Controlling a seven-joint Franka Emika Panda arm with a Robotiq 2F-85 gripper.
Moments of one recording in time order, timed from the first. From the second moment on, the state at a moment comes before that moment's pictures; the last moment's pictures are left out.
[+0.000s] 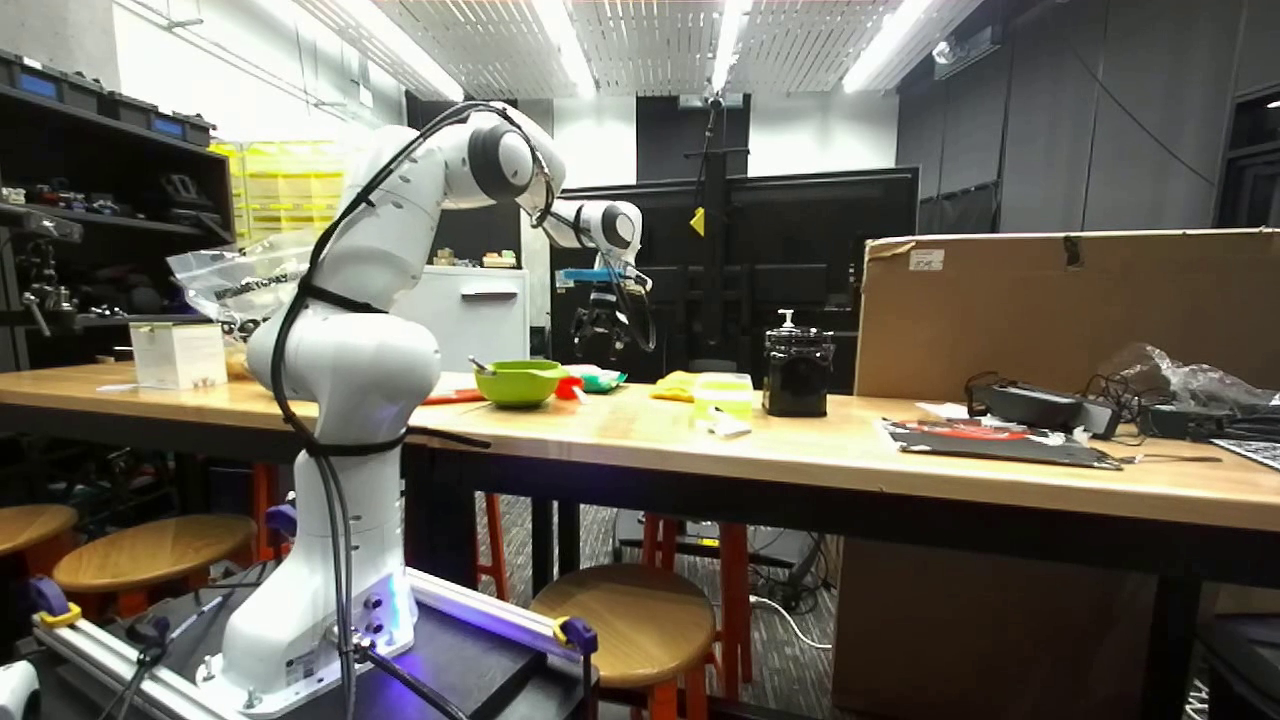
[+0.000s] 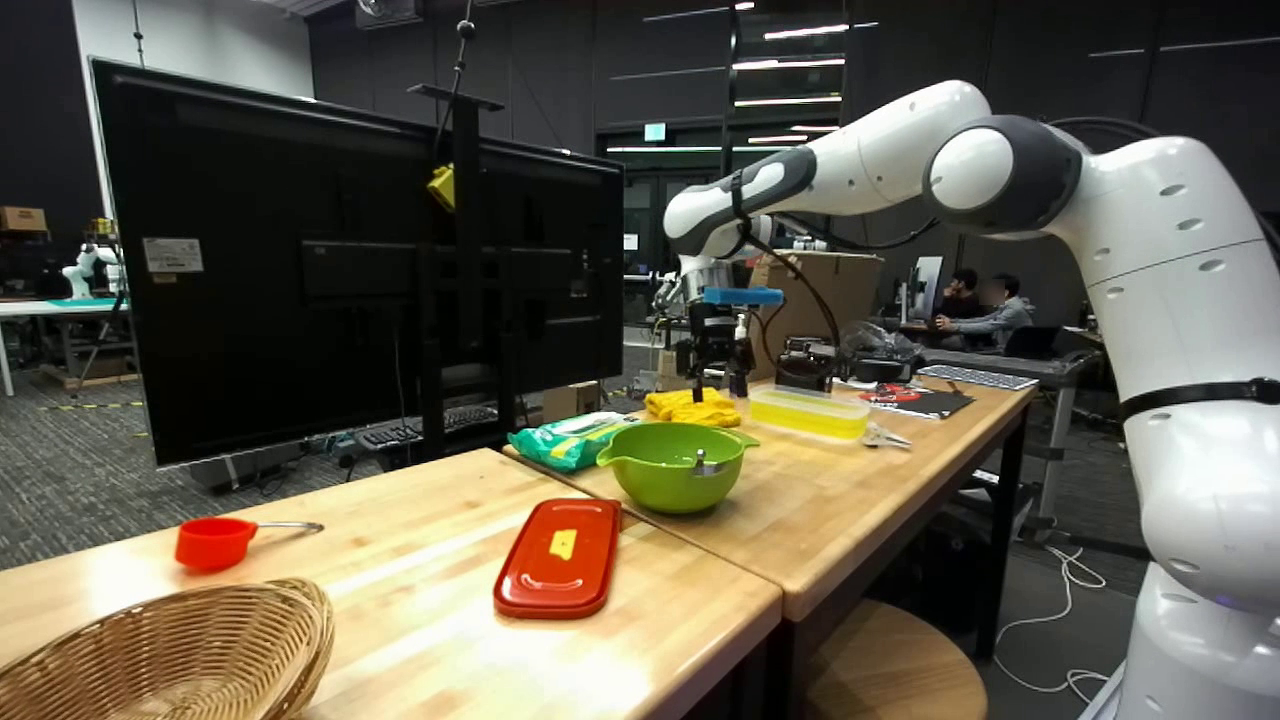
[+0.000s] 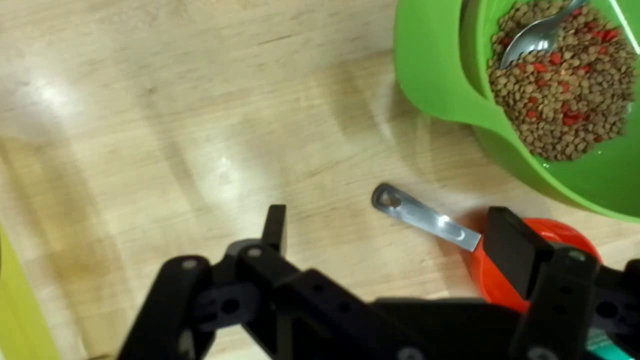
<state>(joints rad) 0.01 0.38 -0.03 -1.45 0.05 1.55 0.07</state>
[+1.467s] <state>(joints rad) 0.00 0.11 0.00 -1.57 -0.05 1.67 -0.05</state>
